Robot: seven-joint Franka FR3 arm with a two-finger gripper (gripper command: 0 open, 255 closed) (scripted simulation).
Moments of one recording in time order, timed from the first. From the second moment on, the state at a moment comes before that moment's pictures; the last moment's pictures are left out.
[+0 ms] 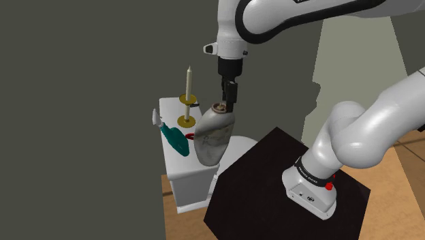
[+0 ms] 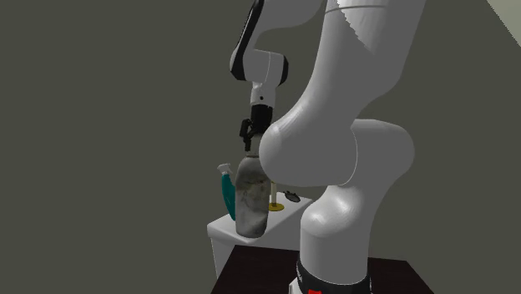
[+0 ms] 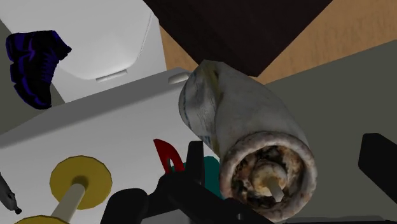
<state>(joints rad) 0.36 -0.35 0.06 -2.37 0.16 1.83 -0.50</state>
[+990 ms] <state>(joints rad) 0.37 -0.33 0.06 -2.43 0.17 1.90 -0.52</state>
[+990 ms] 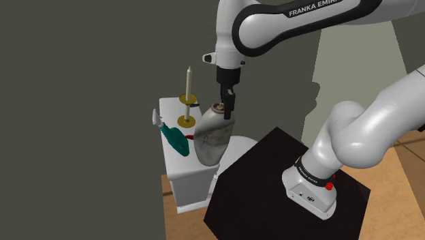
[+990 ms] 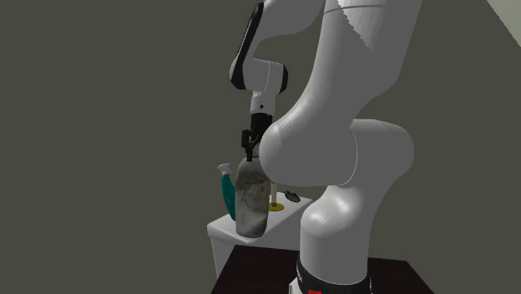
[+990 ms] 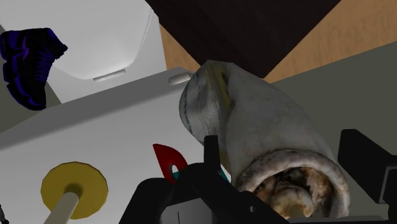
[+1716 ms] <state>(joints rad) 0.37 -0.37 0.05 -2.34 0.16 1.78 -0.50</state>
